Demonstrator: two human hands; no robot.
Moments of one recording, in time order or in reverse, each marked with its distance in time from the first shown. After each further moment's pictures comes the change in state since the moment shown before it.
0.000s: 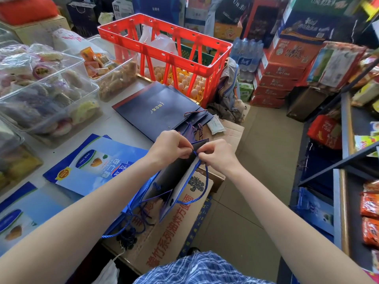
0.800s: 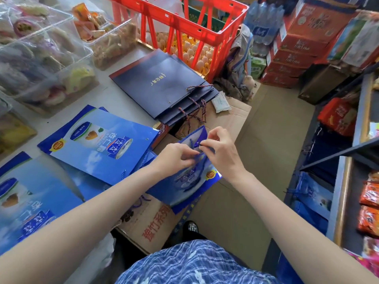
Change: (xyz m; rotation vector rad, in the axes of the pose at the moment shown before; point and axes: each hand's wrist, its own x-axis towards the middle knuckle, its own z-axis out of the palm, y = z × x) left_hand -0.025 -0.038 0.063 0.104 -0.173 0.013; right_hand -0.002 0.073 0.026 -0.299 0.209 -0.465
